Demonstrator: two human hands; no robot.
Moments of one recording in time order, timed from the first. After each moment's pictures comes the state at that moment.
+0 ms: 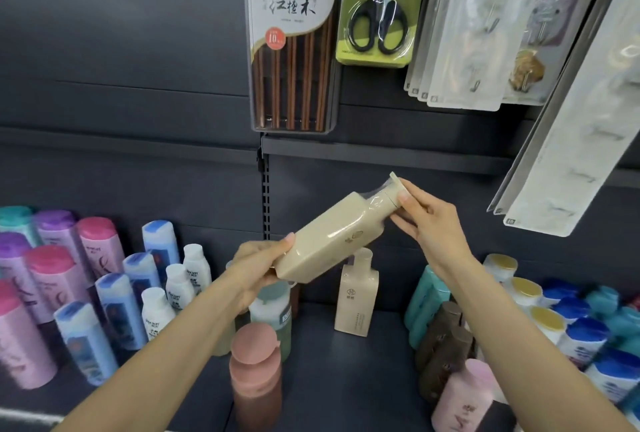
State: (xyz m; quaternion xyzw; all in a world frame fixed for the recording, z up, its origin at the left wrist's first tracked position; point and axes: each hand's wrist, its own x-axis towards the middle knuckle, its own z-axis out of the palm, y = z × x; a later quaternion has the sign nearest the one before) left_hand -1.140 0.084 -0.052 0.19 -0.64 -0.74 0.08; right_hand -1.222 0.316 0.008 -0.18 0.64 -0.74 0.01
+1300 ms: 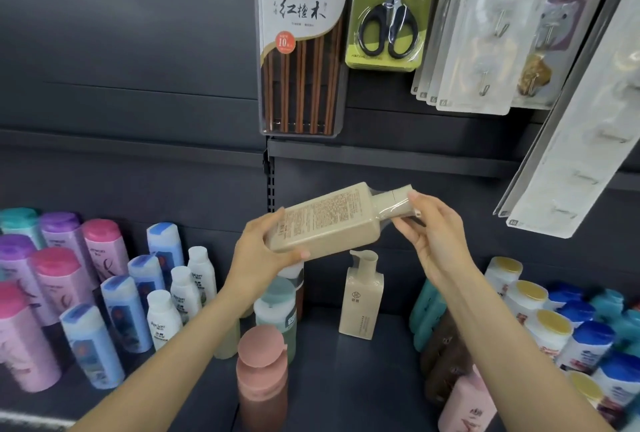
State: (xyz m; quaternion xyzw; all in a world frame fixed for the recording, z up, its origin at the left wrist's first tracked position) left_hand -1.129 0.082 -0.043 0.10 -0.79 -0.56 0.25; right_hand -1.208 0.302 0.010 -0.12 0.55 -0.83 0.01
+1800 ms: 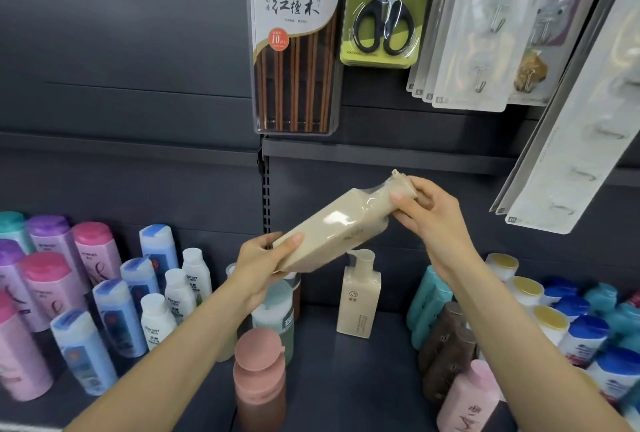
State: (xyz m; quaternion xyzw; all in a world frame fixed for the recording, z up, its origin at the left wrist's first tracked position) left_hand -1.149 0.081 -0.058 0.18 -0.63 -0.74 0.12; right_hand -1.205 0.306 0.022 -0.20 0.67 -0.71 -0.04
